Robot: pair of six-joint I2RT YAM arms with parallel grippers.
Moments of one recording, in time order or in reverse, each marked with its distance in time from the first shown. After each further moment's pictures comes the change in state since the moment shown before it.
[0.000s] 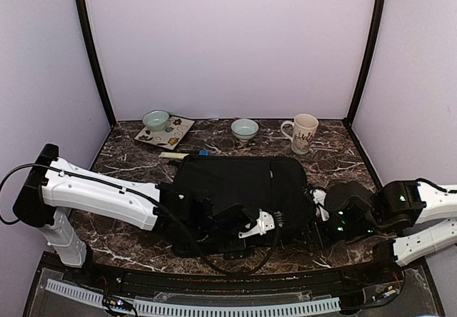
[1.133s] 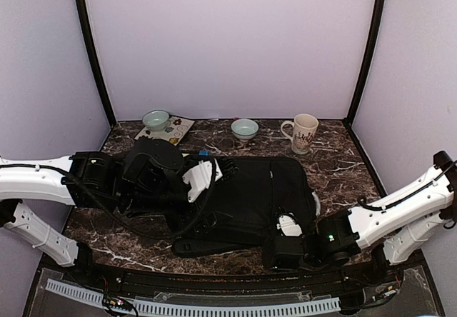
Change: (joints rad) left arm 0.061 -0.463 -0.114 -0.048 0.110 -0.218; right arm 0.268 0.571 0.124 0.117 0.318 0.443
